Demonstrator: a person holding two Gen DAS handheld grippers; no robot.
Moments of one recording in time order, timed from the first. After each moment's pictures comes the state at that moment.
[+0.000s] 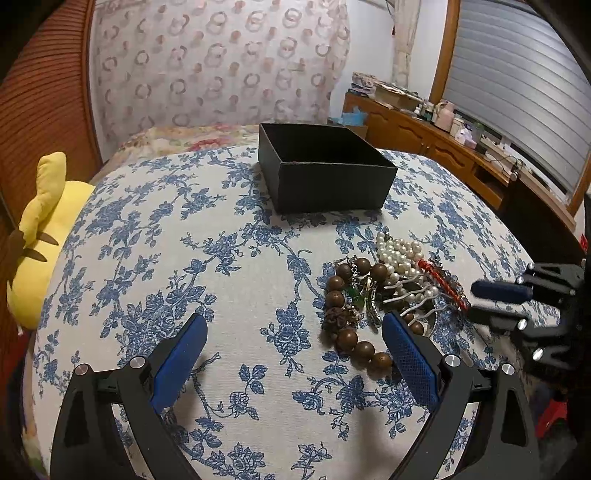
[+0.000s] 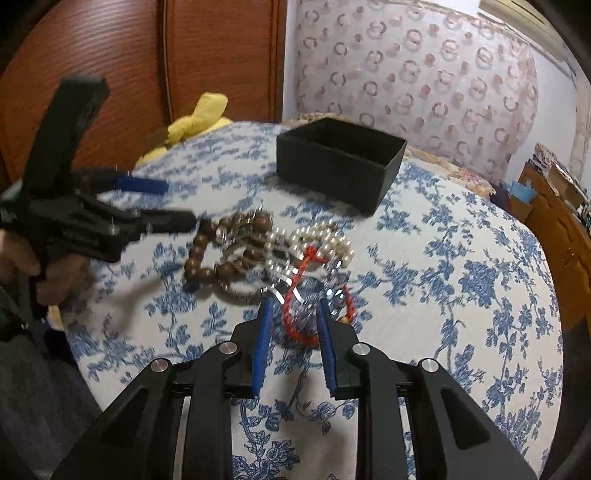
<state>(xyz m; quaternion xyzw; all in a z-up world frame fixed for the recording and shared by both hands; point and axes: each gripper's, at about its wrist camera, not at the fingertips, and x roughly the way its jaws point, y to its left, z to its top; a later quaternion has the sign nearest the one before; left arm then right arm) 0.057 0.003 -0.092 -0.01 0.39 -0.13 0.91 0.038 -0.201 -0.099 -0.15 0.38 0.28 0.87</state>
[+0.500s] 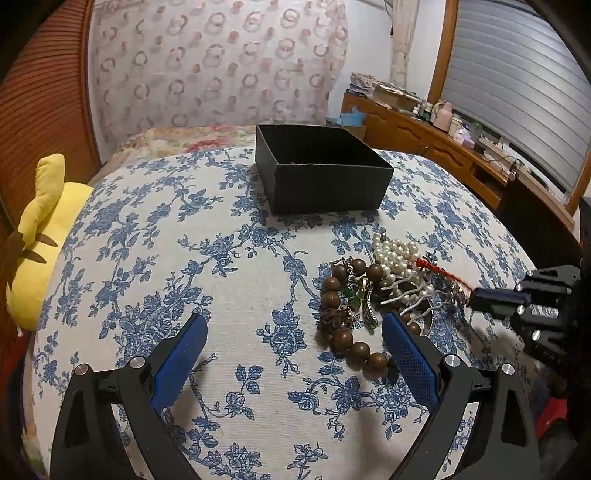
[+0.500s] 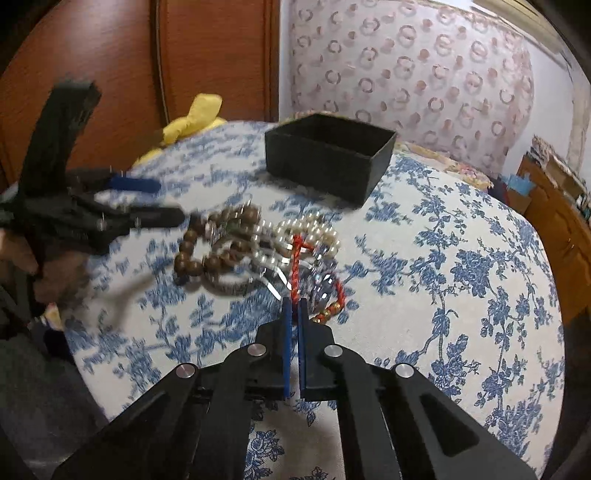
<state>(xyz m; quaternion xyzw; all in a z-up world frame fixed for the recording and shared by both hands) 0.056 0.000 -0.090 -0.01 0.39 -0.14 0.91 0.043 -0.220 -0.094 -0.12 0.37 0.28 0.88</state>
